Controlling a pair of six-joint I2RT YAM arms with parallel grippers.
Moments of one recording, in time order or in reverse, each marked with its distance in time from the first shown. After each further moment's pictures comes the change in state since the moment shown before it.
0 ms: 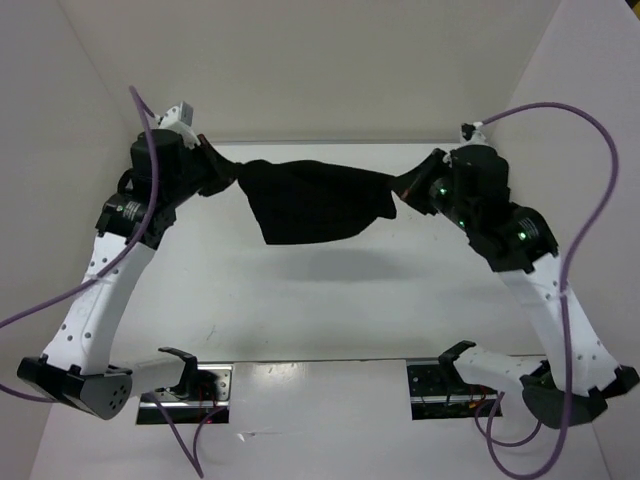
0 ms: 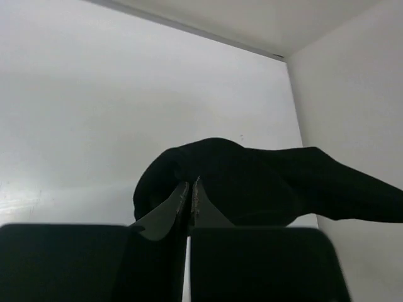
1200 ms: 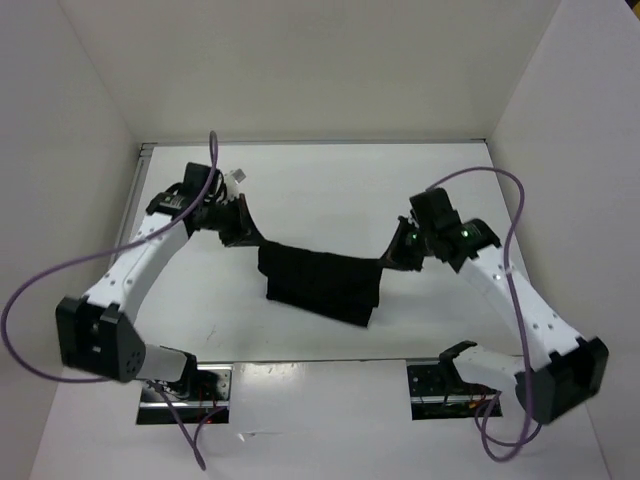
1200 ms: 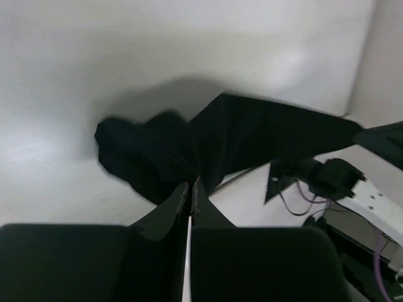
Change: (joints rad) left arm 0.063 0.051 -0.311 -0.142 0.473 0.111; right arm -0.060 -0.132 -0.518 -0.097 -0.337 -0.021
